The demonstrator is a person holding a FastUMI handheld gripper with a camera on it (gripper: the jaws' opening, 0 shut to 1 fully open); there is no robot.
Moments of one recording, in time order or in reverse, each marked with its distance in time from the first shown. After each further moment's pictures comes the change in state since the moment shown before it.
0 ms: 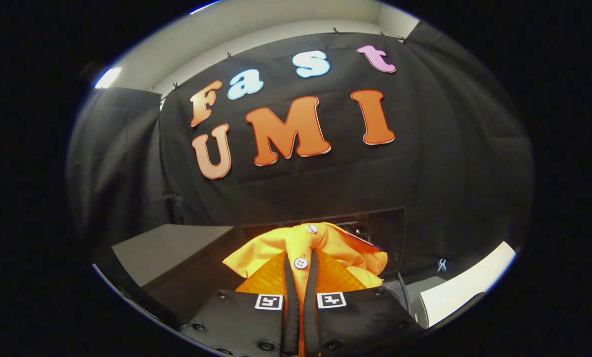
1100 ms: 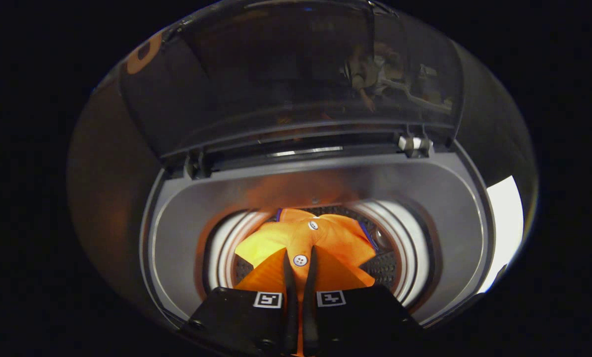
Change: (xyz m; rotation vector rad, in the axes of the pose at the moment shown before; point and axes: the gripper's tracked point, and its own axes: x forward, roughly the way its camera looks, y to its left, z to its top) arm 0.125 -0.049 -0.294 0.130 0.795 -0.221
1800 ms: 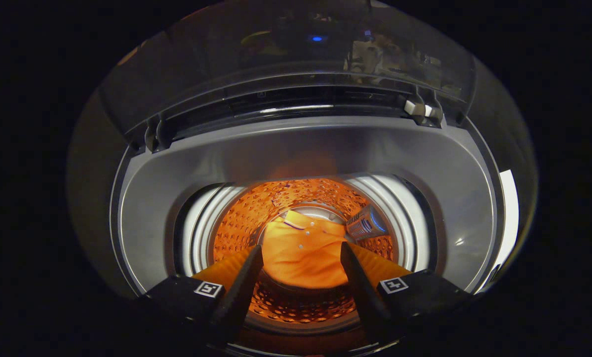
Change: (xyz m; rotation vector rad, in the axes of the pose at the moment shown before) arm 0.007 -0.017 -0.013 -0.016 0.113 -0.050
